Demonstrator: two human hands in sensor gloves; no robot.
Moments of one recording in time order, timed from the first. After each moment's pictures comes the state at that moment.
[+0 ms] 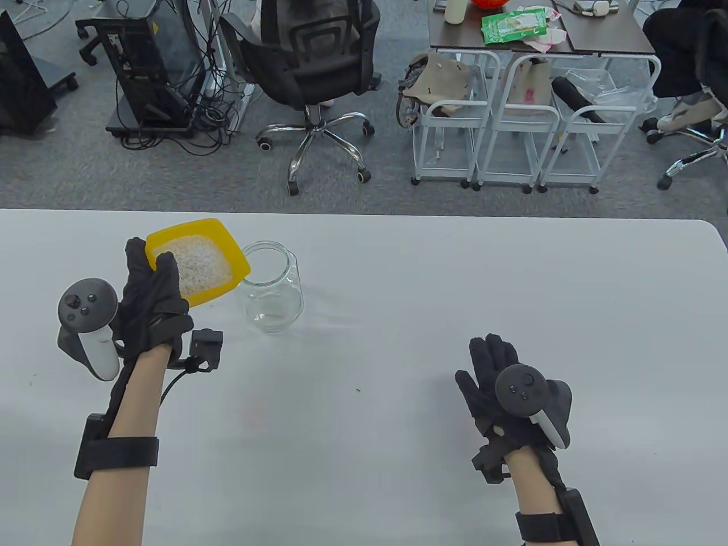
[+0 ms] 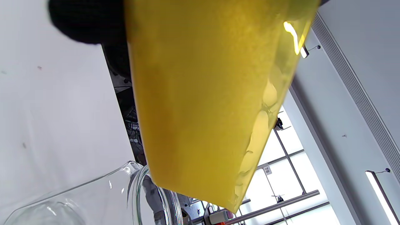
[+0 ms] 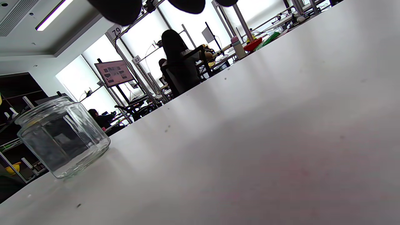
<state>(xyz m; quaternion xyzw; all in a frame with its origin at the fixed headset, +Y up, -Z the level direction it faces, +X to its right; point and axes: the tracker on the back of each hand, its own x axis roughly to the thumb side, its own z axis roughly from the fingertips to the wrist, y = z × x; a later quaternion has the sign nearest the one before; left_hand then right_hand) -0.340 -0.609 -0.361 0.14 0.16 0.54 0.82 0.203 -0.733 -0.294 0.03 -0.01 0.96 0.29</state>
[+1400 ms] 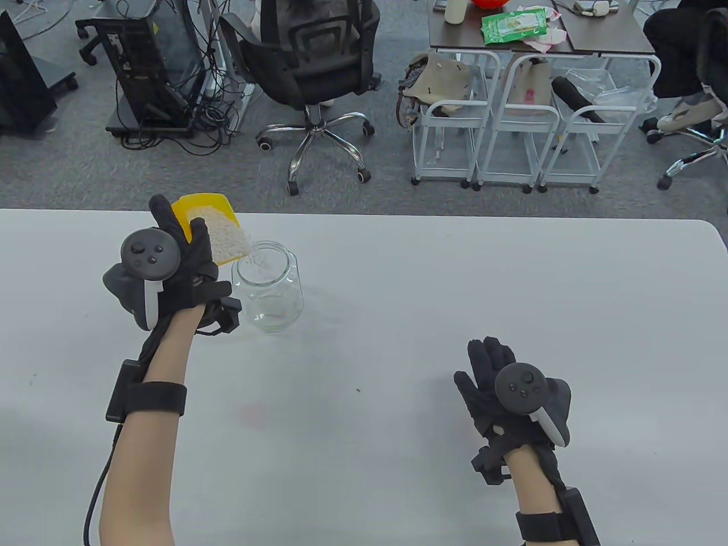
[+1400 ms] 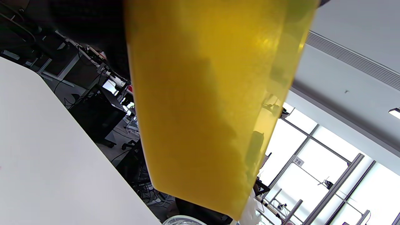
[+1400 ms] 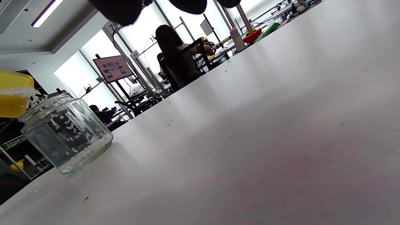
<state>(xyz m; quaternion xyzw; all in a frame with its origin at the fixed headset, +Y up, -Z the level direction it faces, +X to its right) -0.302 -0.588 -0.414 0.20 0.18 0.31 0.91 0.202 -0.732 -0.295 0.03 0.01 0.95 0.30</state>
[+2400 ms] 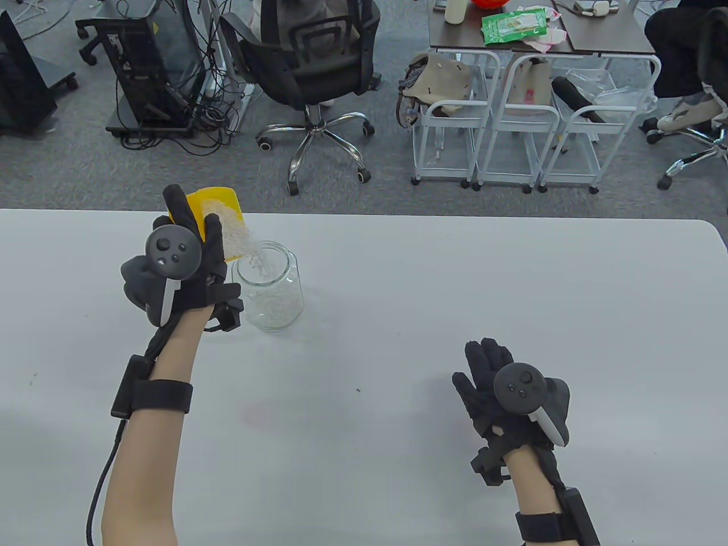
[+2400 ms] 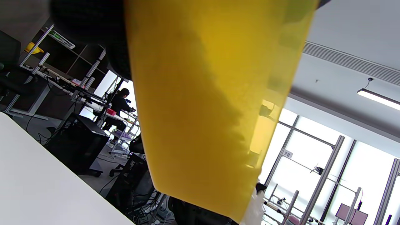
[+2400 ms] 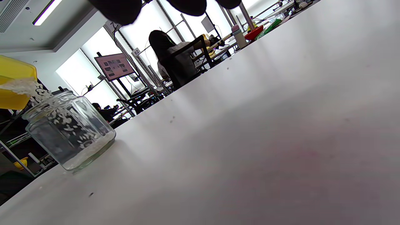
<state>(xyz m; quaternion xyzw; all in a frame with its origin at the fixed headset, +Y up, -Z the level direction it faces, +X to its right) -0.285 -0.579 -0.417 0.23 0.14 0.23 0.94 0.200 -0.734 -0.295 0.03 0.02 0.95 0.30</state>
